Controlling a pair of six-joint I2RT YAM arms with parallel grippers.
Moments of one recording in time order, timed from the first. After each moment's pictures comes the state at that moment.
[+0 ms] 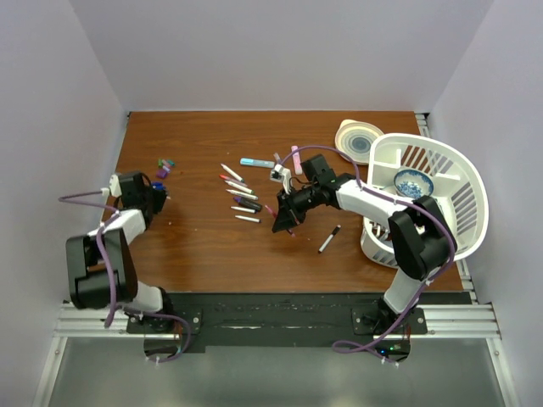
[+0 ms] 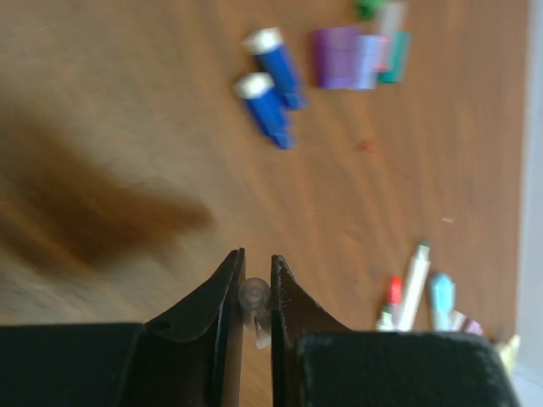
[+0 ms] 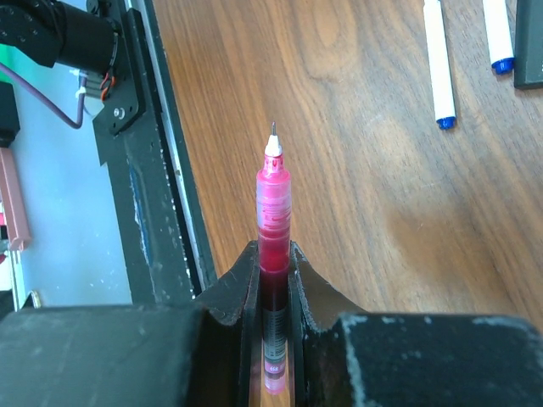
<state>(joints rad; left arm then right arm) 0.23 1.44 0.64 0.12 0.00 -1.01 0.56 1.73 1.13 -0.37 -0.88 -0.08</state>
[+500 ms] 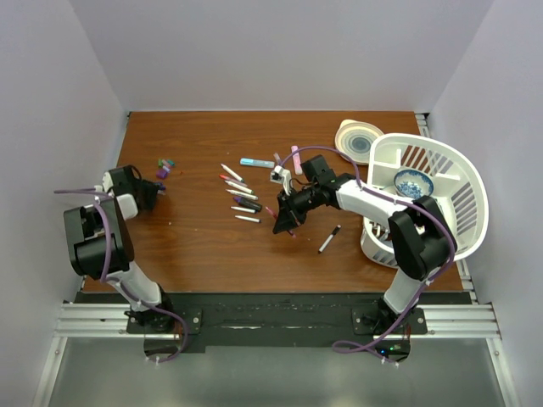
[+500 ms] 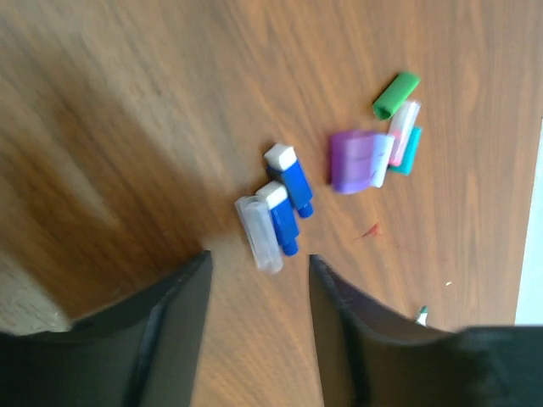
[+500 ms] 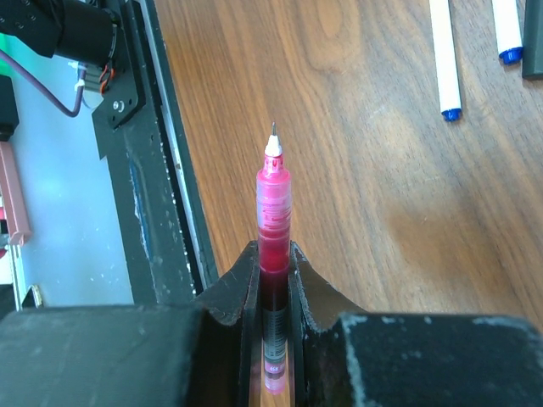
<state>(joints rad) 0.33 1.70 0.80 0.11 0.04 -0.98 0.56 1.73 1.13 -0.40 -0.88 -0.10</state>
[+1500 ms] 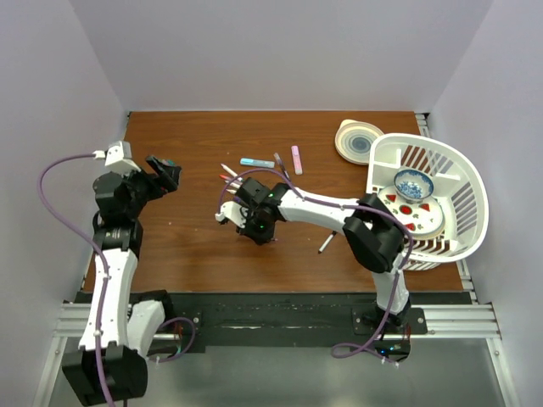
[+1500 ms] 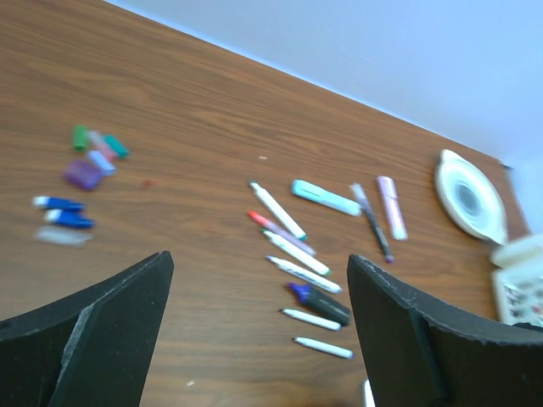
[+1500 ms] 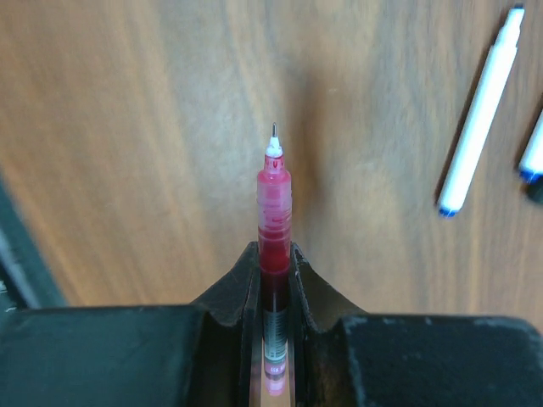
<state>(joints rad) 0.16 0.85 0.71 -0.07 0.31 -0.44 0.93 1.99 1.47 -0.69 -0.22 -0.44</state>
